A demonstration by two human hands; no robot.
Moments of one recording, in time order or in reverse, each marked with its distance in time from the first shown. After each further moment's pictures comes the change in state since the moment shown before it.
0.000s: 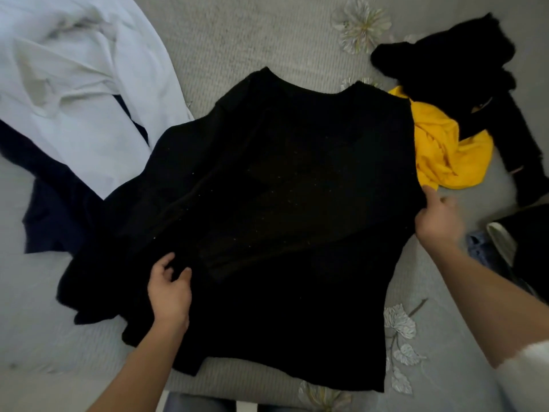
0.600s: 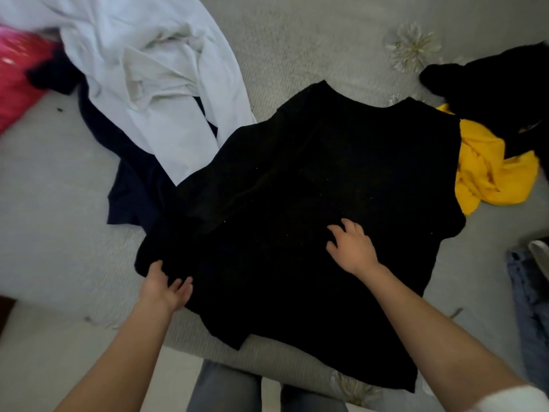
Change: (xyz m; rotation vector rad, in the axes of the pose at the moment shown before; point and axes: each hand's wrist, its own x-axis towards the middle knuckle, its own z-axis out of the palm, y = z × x) left_hand 0.036 0.018 -0.101 -0.572 0.085 -0.702; right_hand -0.125 -0.152 0.031 -0.101 -0.585 -0.518
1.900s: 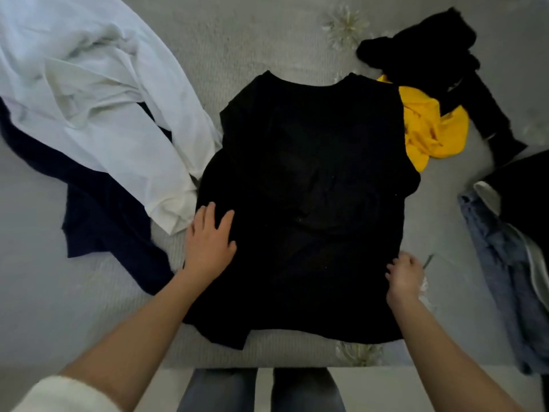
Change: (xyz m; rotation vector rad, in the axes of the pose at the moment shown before) left_hand -0.008 -0.027 0.073 1.919 -0.310 1.499; right_hand -0.086 0.063 0.066 1.450 0.826 0.895
